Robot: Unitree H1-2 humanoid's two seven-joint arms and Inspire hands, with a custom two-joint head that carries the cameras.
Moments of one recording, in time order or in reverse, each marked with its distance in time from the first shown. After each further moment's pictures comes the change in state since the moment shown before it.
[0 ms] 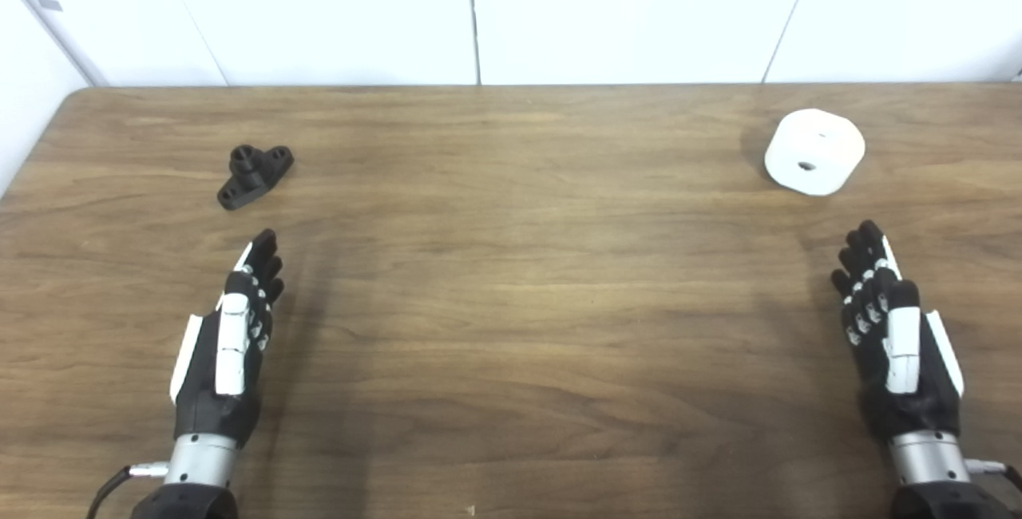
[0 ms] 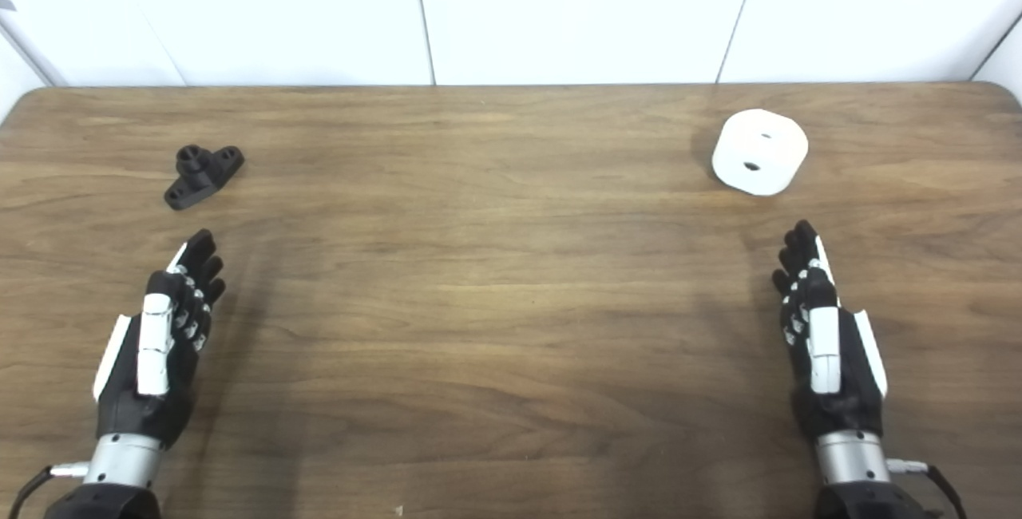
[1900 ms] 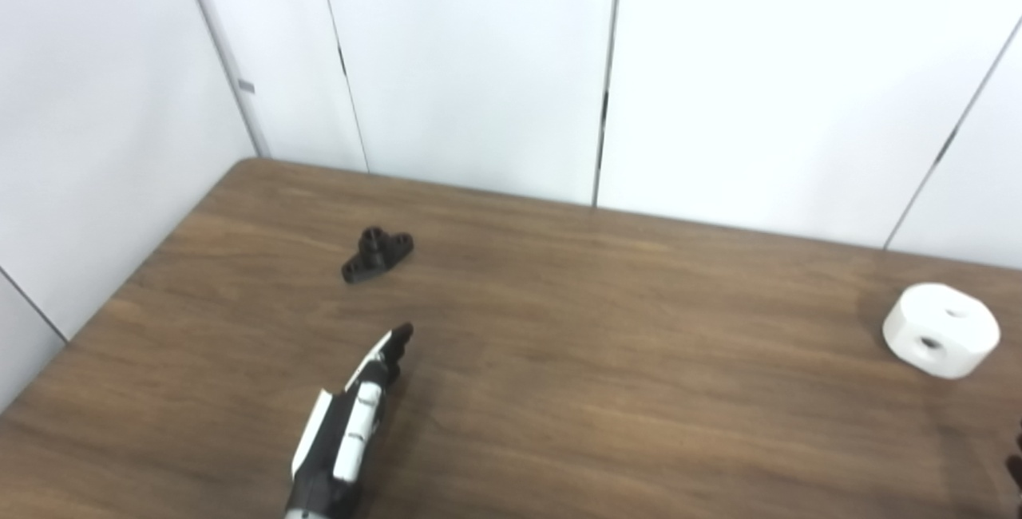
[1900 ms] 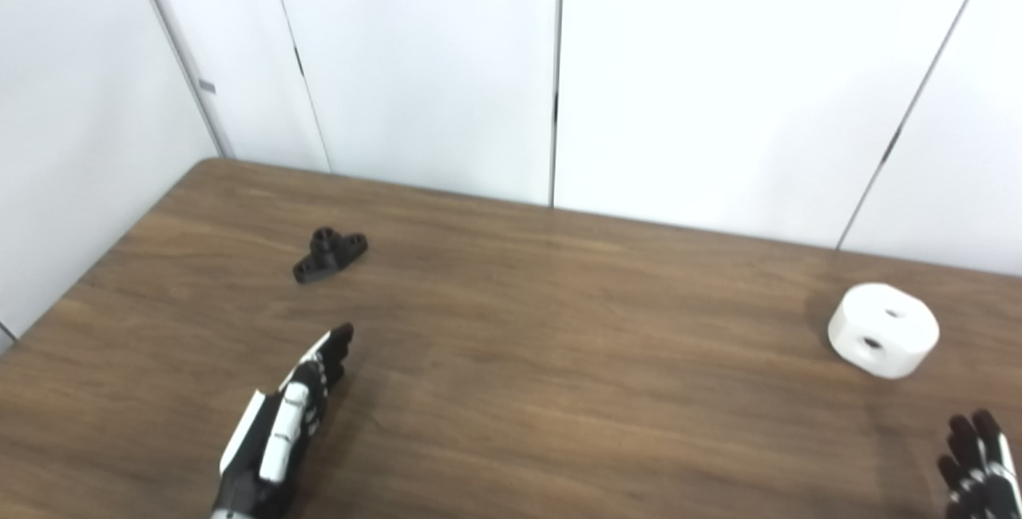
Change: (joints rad) left arm 0.034 -0.027 -0.103 0.092 0.073 -0.187 0.078; right arm -0.020 -0.069 -0.021 0.106 0.022 -0.214 0.029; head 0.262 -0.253
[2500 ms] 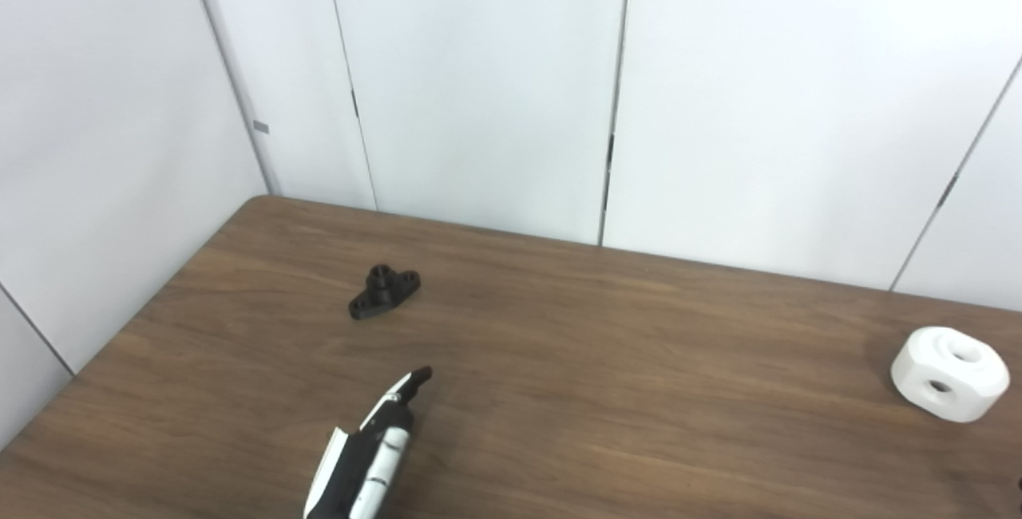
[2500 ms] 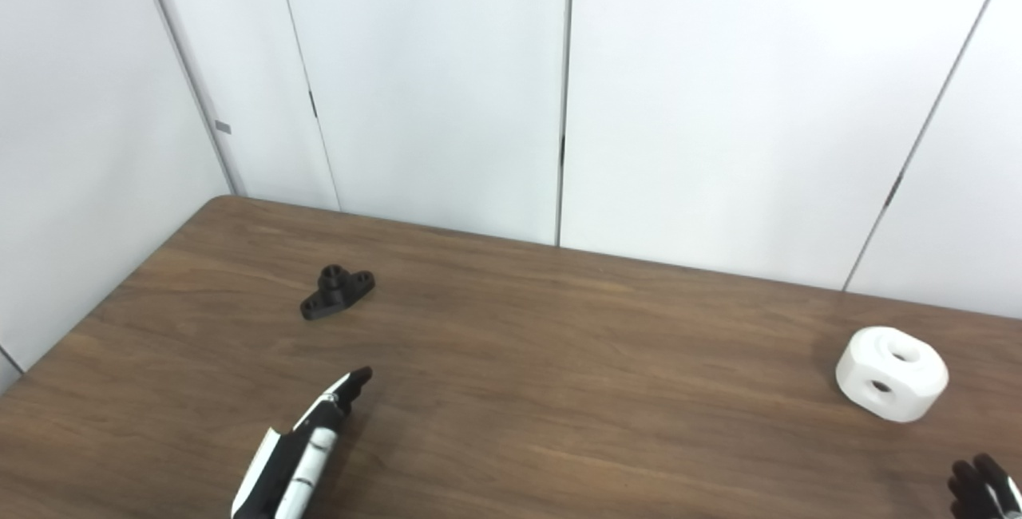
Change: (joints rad) left arm 0.004 0.000 -0.031 0.000 0.192 -0.015 0.074; right arm -0.001 0.000 -0.009 0.005 0.009 -0.007 -0.002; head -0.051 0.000
